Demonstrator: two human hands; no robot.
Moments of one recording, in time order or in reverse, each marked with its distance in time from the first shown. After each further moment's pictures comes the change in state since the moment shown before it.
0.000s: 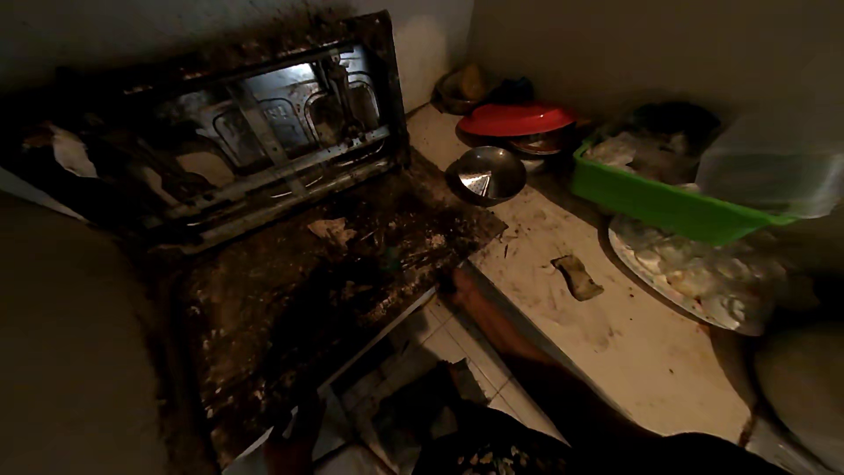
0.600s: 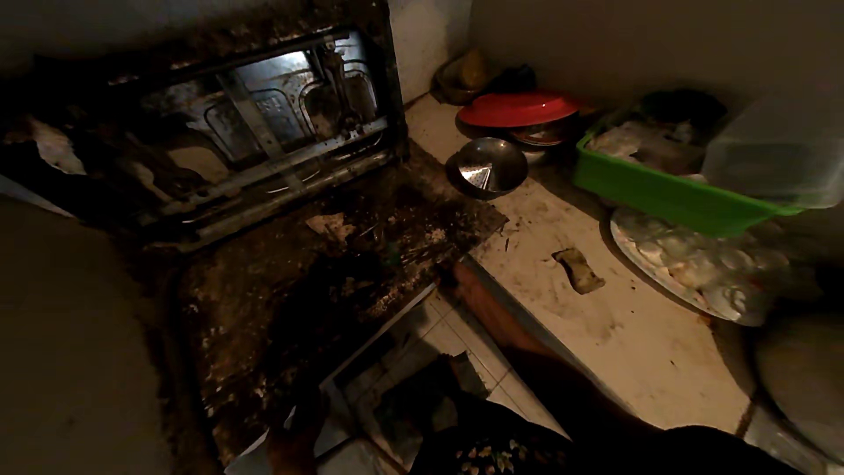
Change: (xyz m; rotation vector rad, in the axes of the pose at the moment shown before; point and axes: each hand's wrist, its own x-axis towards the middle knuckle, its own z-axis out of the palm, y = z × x) left_hand -0.006 0.003 0.010 0.119 0.030 -0.003; right_hand -0.001 -0.006 0.001 0.026 -0.015 0.050
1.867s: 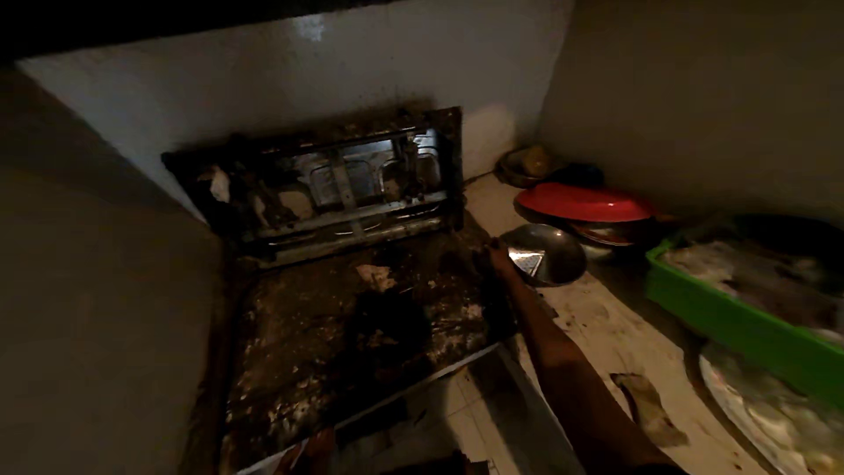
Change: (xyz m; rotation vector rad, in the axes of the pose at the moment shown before) left_hand 0.008 -0.037 -0.003 -0.259 -0.062 -0.001; right_hand 0.137 -0.214 0.091 -0.829 -0.099 -0.751
